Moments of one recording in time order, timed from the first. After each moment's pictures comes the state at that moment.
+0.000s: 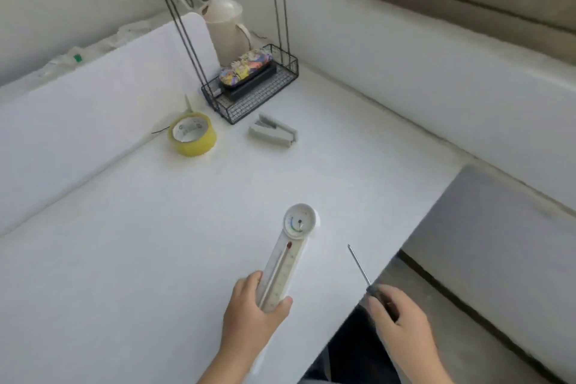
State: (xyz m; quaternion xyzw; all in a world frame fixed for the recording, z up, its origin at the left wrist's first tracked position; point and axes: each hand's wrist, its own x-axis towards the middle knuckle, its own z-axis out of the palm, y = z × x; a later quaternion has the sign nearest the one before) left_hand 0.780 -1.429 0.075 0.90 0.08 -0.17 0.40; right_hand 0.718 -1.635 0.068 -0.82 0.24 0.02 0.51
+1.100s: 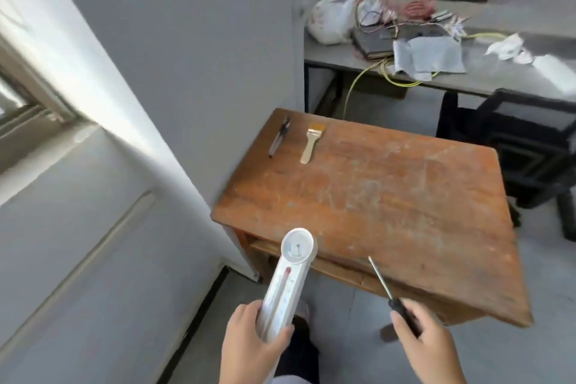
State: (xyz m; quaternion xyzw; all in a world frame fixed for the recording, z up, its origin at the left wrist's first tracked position) left_hand 0.224 -1.929 0.086 0.53 -0.74 -0.40 0.12; right_hand 0.029 -1.787 0.076 -0.24 0.84 -0.45 0.21
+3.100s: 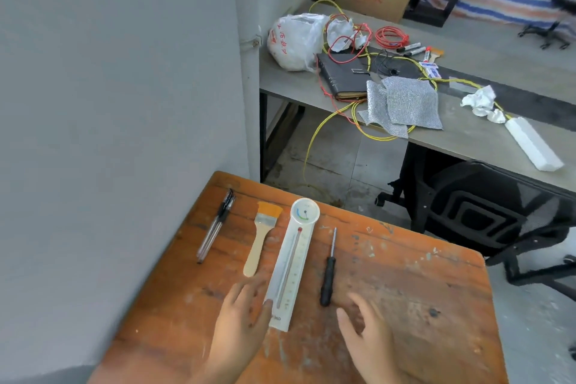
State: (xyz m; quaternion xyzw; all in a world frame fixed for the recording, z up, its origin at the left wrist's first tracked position) left_hand -0.009 -2.125 0.075 0.45 -0.78 -0.42 0.13; right_hand -0.153 -1.991 0.071 -0.26 0.89 -0.31 0.22
